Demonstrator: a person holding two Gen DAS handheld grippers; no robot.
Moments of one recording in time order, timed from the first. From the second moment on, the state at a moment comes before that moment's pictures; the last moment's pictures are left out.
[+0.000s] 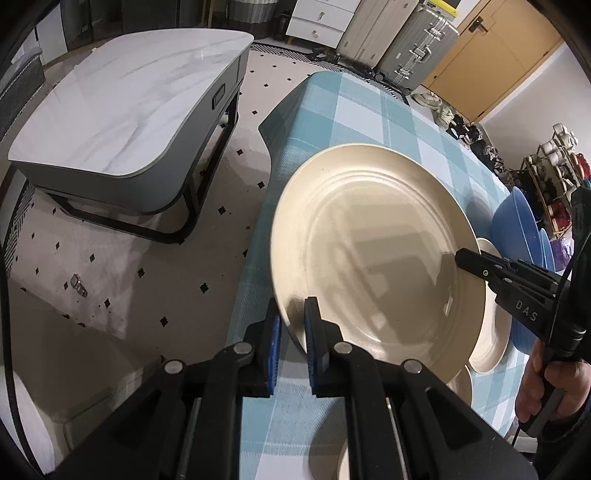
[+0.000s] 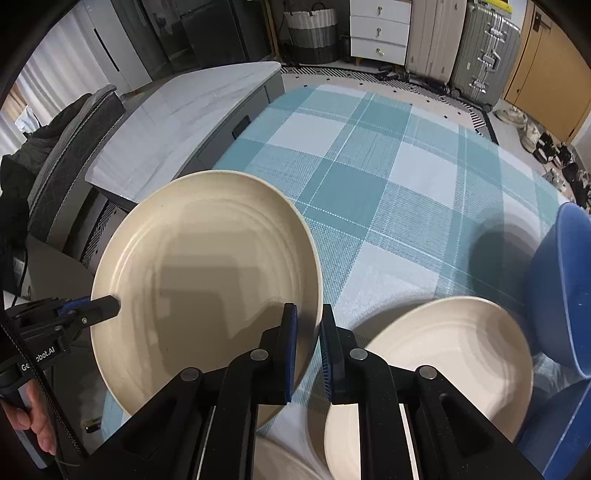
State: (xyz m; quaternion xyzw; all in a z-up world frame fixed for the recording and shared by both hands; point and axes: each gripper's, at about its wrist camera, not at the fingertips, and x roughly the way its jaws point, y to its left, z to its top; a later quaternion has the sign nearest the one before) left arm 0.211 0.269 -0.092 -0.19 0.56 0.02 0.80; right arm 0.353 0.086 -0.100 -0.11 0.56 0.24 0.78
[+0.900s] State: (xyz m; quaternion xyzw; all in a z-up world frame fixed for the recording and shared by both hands) left arm 0.094 0.201 -0.094 -0.15 0.56 0.01 0.81; right arm 0.198 0.009 -0.094 -0.10 0.53 0.23 0.81
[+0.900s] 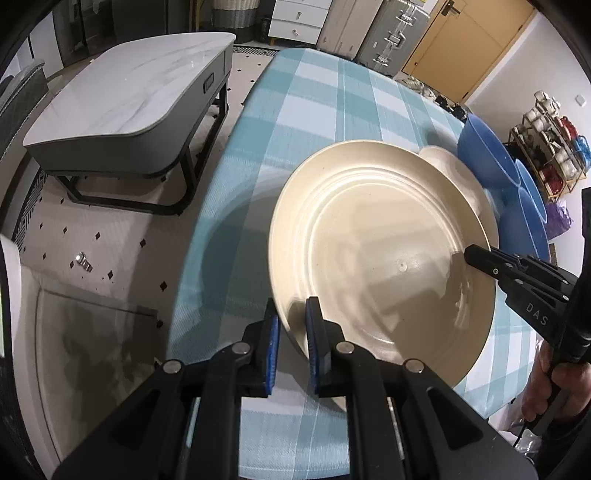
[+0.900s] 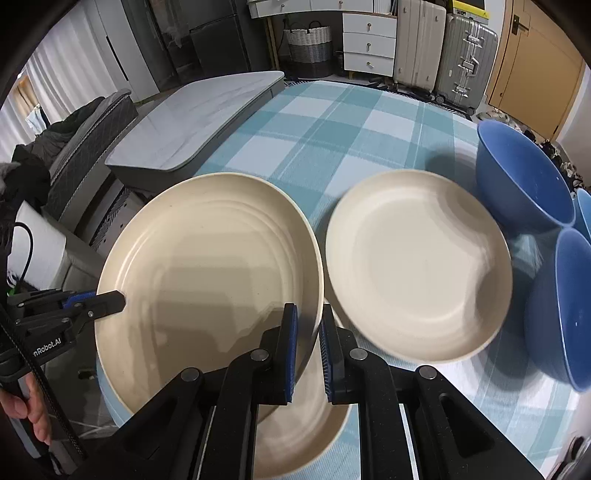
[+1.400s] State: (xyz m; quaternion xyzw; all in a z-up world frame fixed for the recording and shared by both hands) left arm 0.081 0.176 -0.110 -0.11 0.56 0.01 0.82; right arm 0.165 -0.011 -0.110 -0.11 0.53 0.23 0.81
